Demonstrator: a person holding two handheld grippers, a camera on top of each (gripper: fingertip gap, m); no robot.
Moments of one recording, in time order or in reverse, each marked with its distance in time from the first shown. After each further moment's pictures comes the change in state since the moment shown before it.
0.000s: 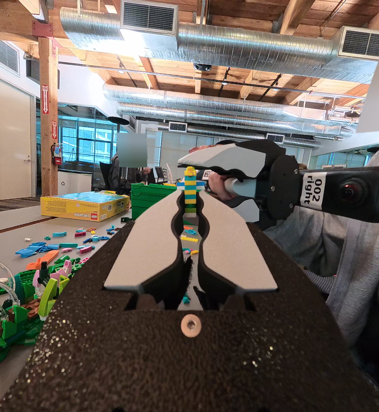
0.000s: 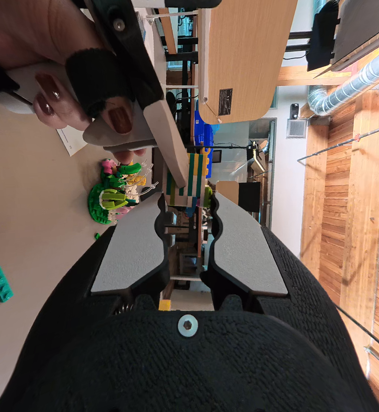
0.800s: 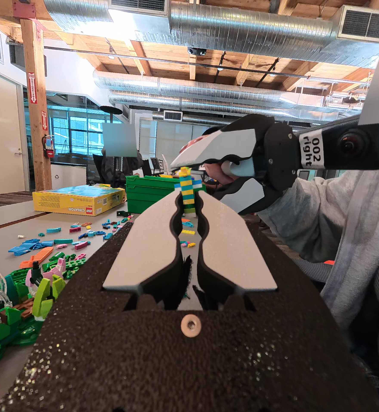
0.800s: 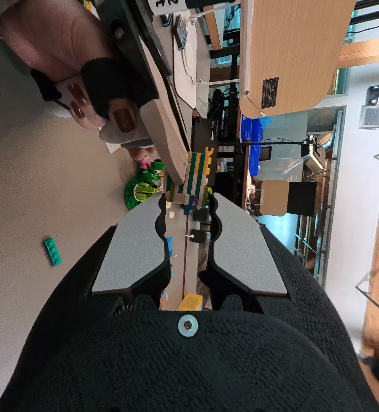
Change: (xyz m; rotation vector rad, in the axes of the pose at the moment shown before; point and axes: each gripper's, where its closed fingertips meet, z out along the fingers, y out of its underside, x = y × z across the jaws) left arm 0.006 0.006 0.003 -0.053 0.024 0.010; right arm -0.008 0.003 -0.008 -0.003 -0.244 0.105
